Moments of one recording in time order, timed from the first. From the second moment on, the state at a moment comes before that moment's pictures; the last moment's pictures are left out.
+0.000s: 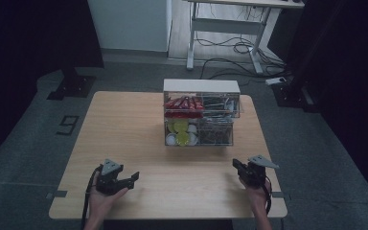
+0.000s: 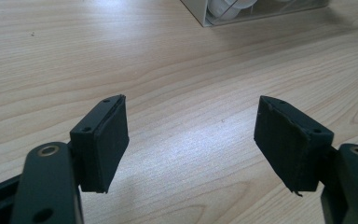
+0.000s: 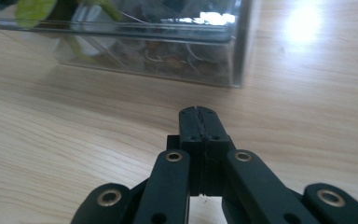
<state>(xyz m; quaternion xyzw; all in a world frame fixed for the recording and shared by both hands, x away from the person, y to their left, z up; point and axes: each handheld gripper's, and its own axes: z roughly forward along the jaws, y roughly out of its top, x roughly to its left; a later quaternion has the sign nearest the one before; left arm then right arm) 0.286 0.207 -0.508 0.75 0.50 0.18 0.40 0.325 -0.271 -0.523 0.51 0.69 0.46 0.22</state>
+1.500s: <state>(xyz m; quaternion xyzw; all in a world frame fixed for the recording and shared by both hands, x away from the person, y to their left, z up) 0.286 0.207 -0.512 0.75 0.51 0.17 0.40 0.378 -0.200 -0.515 0.46 0.73 0.47 0.19</state>
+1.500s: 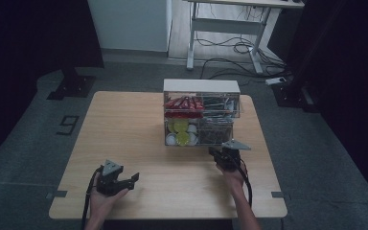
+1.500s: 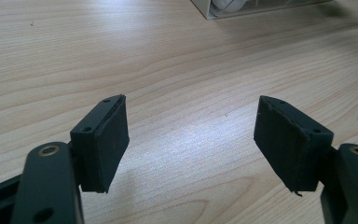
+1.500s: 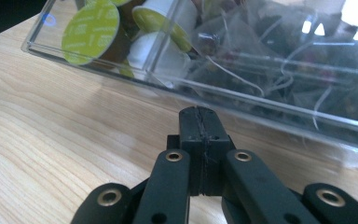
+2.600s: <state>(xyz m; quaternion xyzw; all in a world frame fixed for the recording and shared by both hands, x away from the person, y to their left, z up) 0.287 0.207 -0.514 0.75 0.51 0.17 0.39 0.377 -0.197 -0.503 0.45 0.73 0.48 0.20</state>
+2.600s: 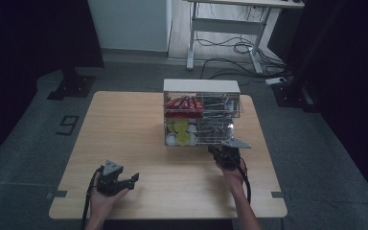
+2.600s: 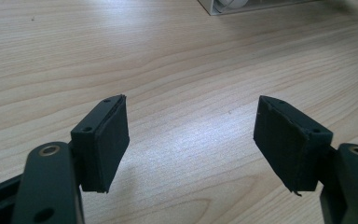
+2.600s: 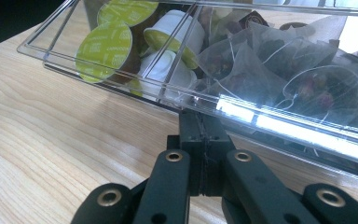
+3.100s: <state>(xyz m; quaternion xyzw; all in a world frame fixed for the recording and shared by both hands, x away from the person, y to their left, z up) 0.287 0.199 -0.520 0.75 0.51 0.17 0.38 0.383 -0.198 -0.487 0.45 0.71 0.50 0.20</state>
